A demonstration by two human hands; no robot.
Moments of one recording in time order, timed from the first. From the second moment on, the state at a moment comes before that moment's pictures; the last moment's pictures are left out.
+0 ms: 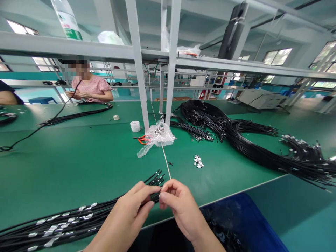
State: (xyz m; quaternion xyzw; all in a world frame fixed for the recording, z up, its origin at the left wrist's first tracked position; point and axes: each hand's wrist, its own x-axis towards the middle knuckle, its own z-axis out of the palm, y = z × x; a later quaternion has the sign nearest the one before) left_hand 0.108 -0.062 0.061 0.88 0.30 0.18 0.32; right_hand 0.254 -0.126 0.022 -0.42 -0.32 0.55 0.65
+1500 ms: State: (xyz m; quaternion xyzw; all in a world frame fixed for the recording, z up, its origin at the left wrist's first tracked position) left_hand 0.097 -0.047 0.057 0.86 0.28 0.23 0.37; right_hand 0.371 -0.077 -0.002 -0.86 -0.42 0.01 0.30
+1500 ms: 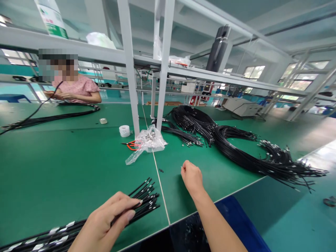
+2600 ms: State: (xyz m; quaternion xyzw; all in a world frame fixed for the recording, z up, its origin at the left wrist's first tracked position) left_hand 0.102 -0.059 0.065 0.86 0.31 0.20 0.35; right_hand 0.263 -0.125 0.031 -0.55 -0.41 0.46 0.56
